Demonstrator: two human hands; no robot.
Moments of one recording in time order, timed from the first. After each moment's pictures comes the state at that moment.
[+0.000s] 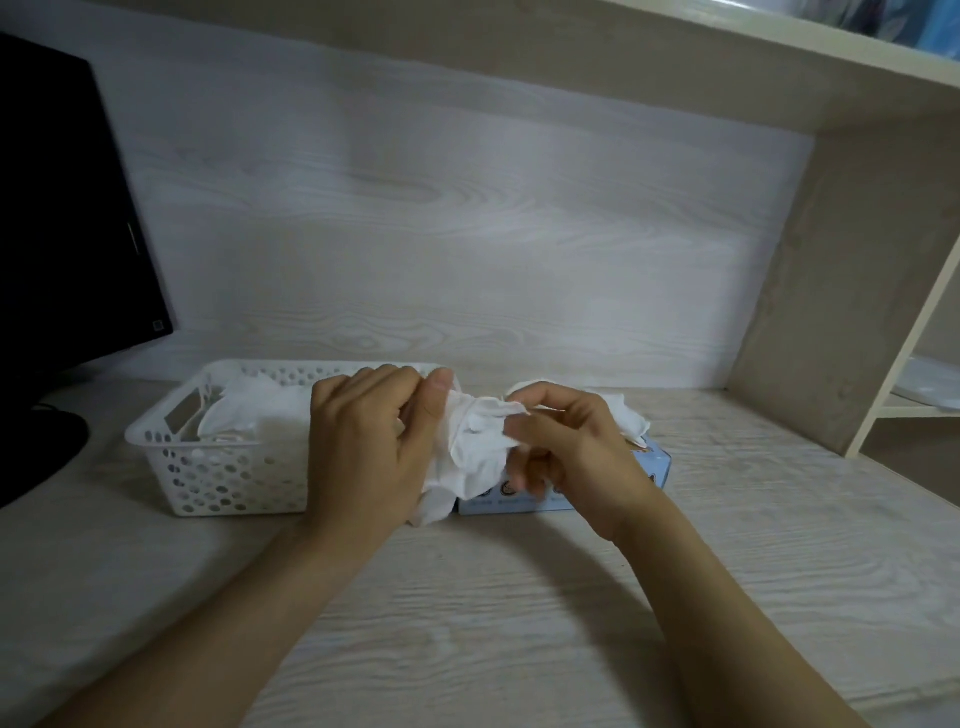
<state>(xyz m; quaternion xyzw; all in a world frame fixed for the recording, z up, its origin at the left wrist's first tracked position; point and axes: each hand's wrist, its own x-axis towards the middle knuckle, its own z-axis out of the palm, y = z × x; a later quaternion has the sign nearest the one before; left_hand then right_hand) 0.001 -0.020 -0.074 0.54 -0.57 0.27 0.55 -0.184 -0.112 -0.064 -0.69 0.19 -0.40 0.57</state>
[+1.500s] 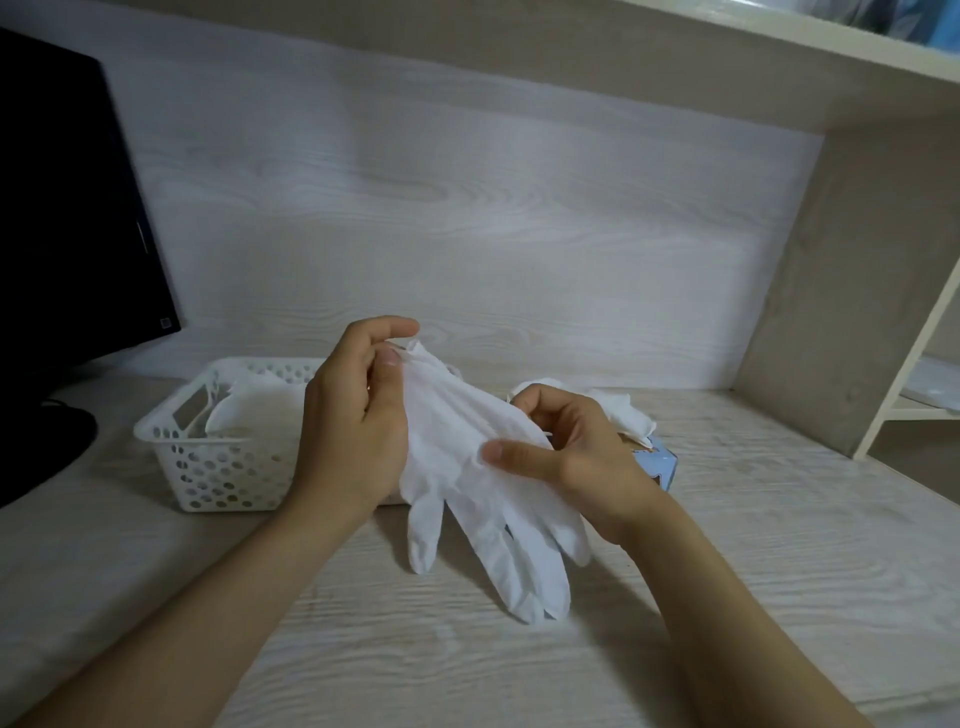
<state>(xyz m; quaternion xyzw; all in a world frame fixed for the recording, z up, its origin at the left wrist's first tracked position) 0.012 -0.014 -0.059 0.54 -0.51 0.04 0.67 -0.184 -0.101 -0.060 -0.73 0.21 -0.37 0.53</state>
